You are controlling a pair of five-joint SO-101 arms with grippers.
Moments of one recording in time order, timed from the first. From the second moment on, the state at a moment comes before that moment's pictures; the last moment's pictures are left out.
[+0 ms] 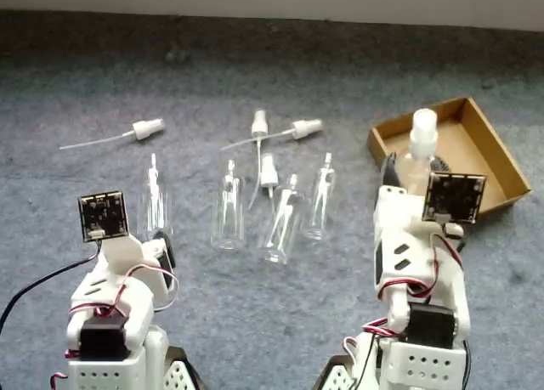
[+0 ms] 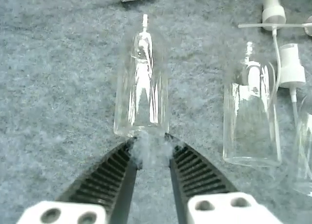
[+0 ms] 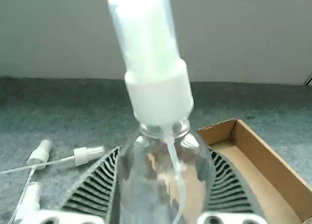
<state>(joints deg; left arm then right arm) -7.3 -104.2 83.9 72.0 14.7 4.0 -83.7 67.6 34.3 5.2</state>
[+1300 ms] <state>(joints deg) -7.3 -104.2 95.9 69.0 14.6 13.9 -27.9 54.6 -9.2 5.2</state>
